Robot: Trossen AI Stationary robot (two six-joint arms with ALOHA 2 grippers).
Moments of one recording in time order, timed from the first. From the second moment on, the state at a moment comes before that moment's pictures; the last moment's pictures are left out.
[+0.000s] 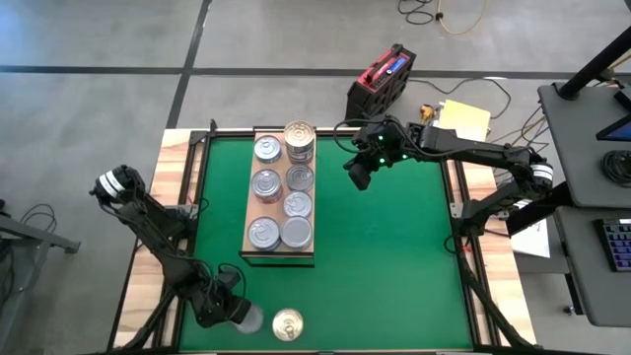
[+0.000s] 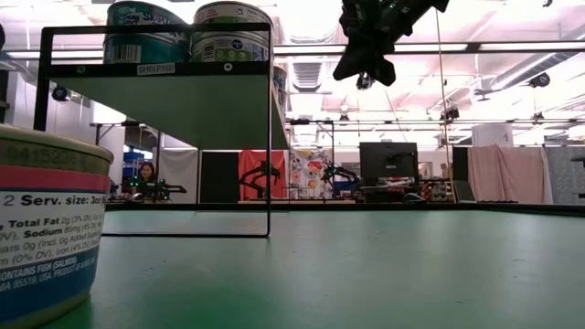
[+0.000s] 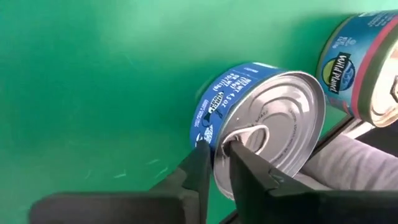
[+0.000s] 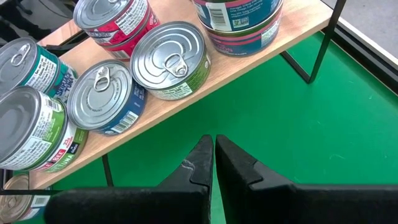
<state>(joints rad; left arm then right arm) -0.95 1.50 0.69 -0.29 -0.12 -2.05 -0.34 1.44 1.30 -0.59 -0.18 0.30</state>
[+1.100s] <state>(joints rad) -0.95 1.49 0.95 -0.61 -0.11 -1.99 -0.15 1.35 1.30 -0.66 -0.18 0.38</state>
